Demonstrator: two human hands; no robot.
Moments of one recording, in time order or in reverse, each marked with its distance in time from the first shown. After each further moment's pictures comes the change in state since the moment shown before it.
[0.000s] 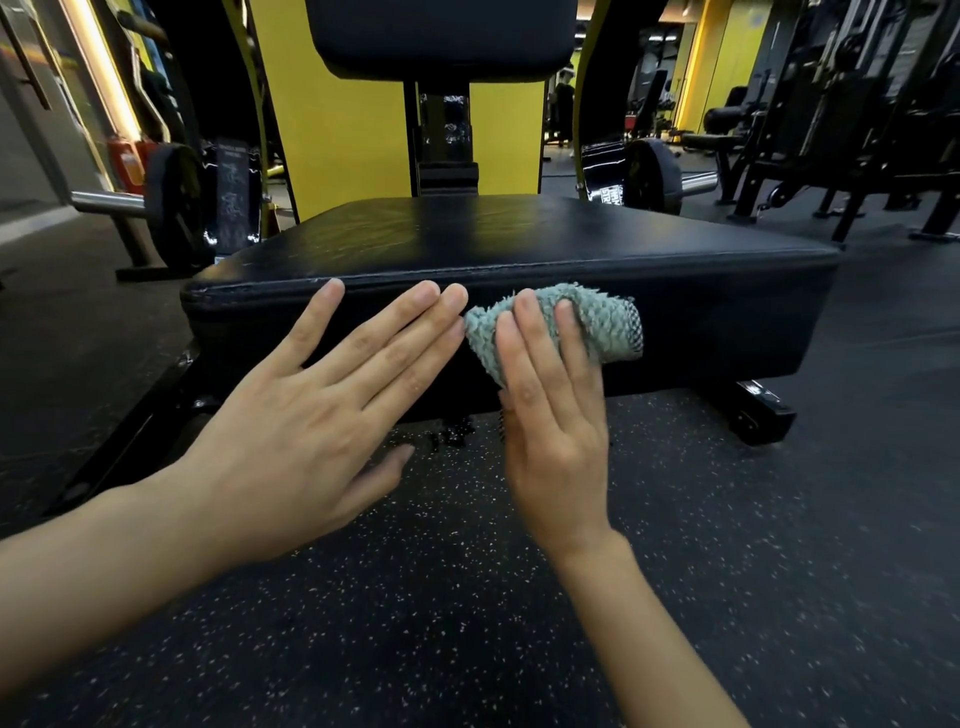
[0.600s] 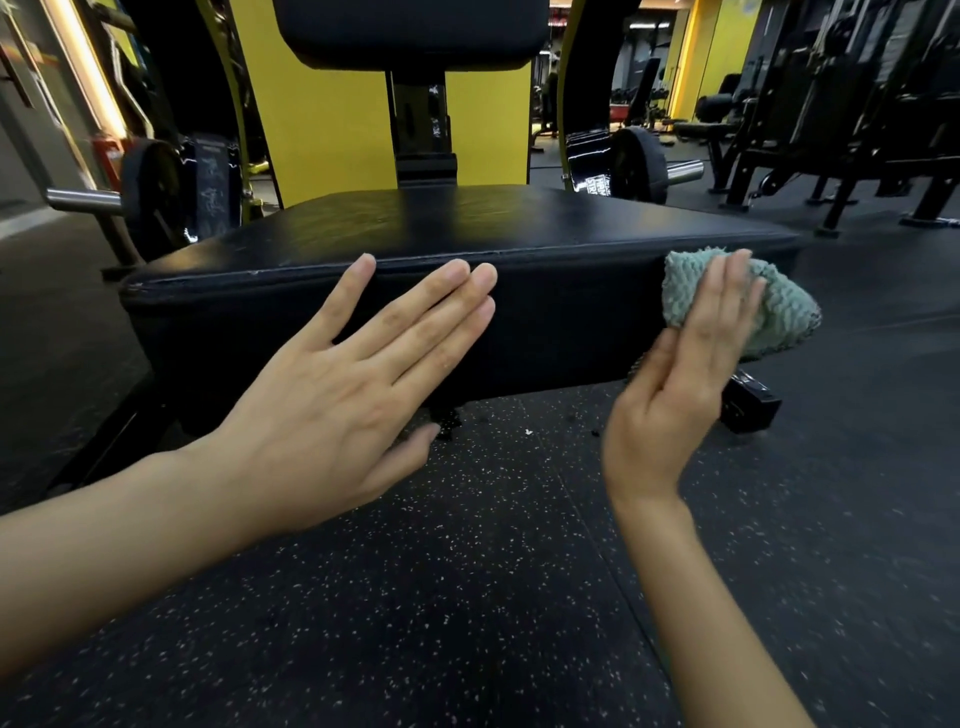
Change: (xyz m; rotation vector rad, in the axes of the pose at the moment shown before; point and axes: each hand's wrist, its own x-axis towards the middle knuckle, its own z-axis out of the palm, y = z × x) left_hand 0.035 0.020 0.000 -0.002 0.020 0.044; right_hand 0.011 0.061 -0.042 -0.022 0.323 0.480
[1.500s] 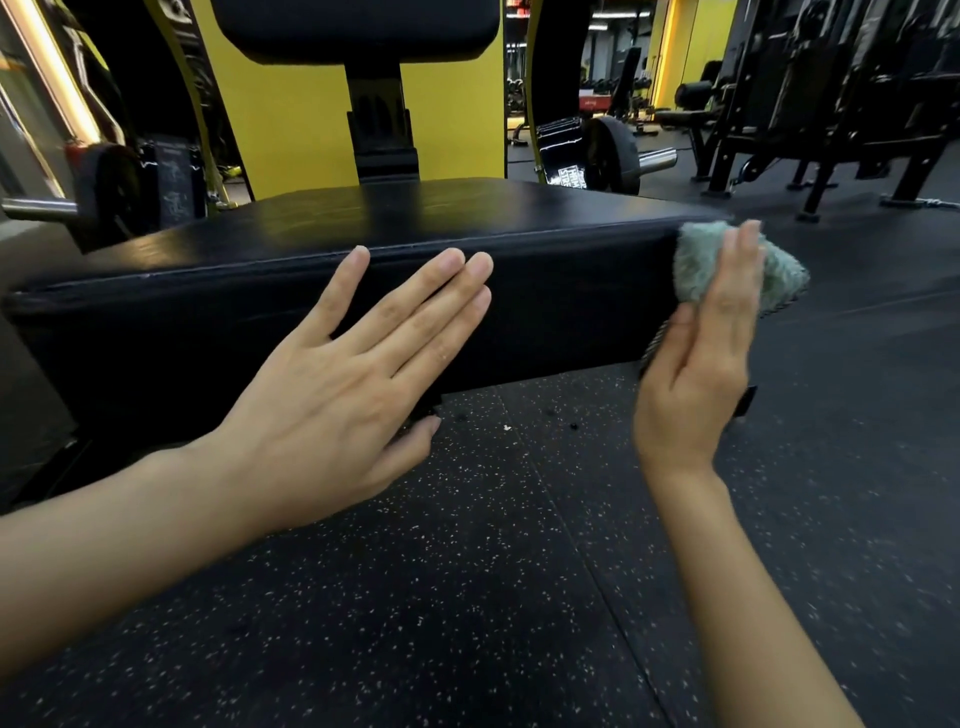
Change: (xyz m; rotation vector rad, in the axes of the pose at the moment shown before) left_hand 0.036 0.028 0.003 -0.018 0.023 0.002; right_hand 0.034 0.049 -0.034 -0.034 -0.065 -0.047
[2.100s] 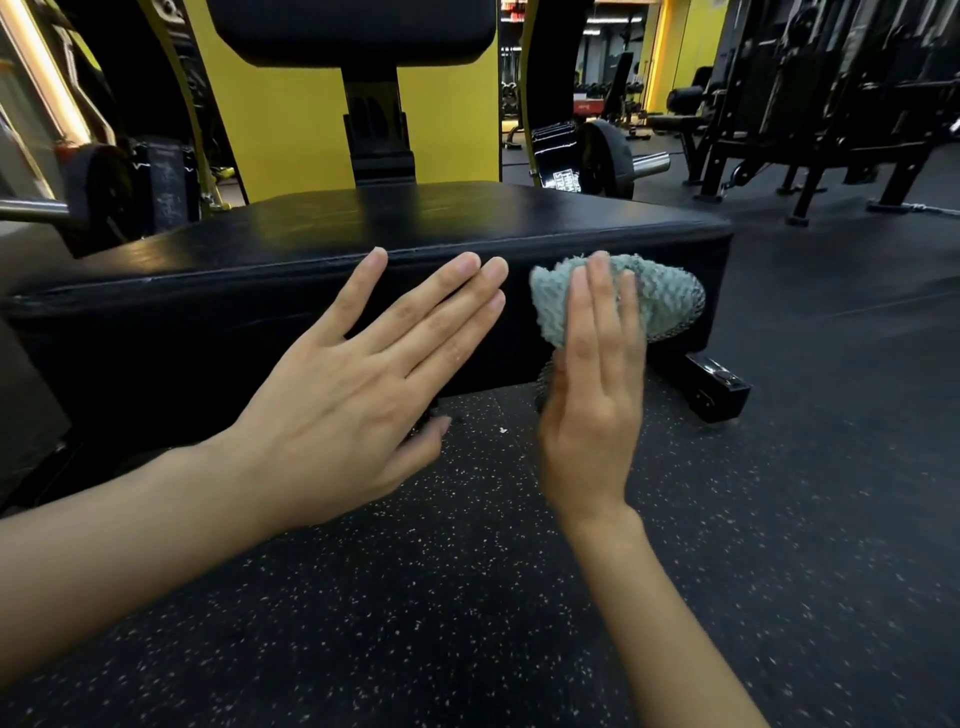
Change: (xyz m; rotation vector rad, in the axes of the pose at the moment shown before) left_hand 0.005 0.001 0.000 -0.005 0.024 0.022; right_hand -0.041 -0.041 0.027 -0.050 -0.100 -0.237
